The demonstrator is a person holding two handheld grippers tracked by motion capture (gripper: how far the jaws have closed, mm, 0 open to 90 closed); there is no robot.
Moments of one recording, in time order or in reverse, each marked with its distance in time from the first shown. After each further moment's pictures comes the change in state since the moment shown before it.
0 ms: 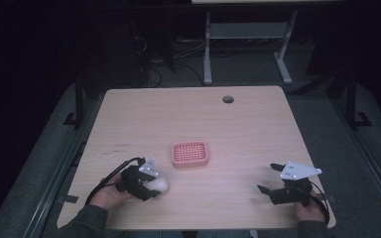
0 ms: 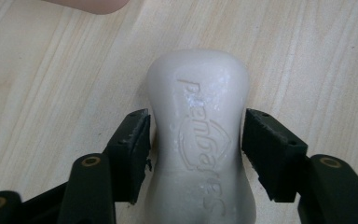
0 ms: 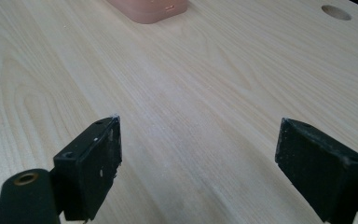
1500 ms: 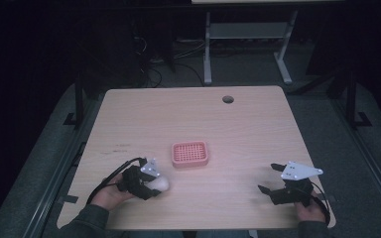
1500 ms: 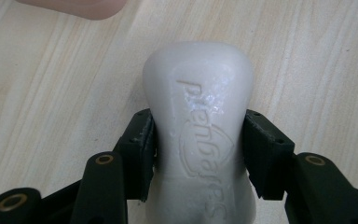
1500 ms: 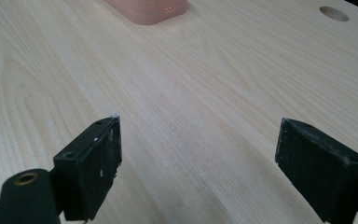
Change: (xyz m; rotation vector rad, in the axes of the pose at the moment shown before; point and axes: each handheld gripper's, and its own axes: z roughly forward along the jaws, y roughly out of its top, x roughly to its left) left arm -0.003 0.003 0.002 0.007 0.003 0.010; right arm 0.000 0.000 -0.002 -0.004 -0.002 0.005
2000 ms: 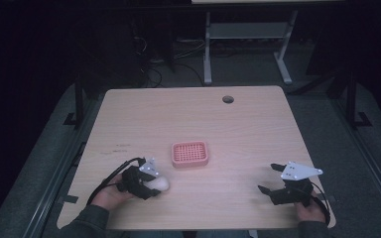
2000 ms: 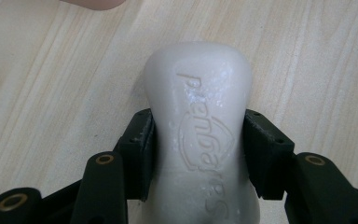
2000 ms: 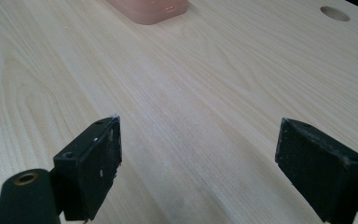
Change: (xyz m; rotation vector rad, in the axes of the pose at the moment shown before) left arm 0.005 -0.006 0.003 -0.015 -0.015 -0.030; right arm 0.001 0.000 0.000 0.000 0.002 -0.002
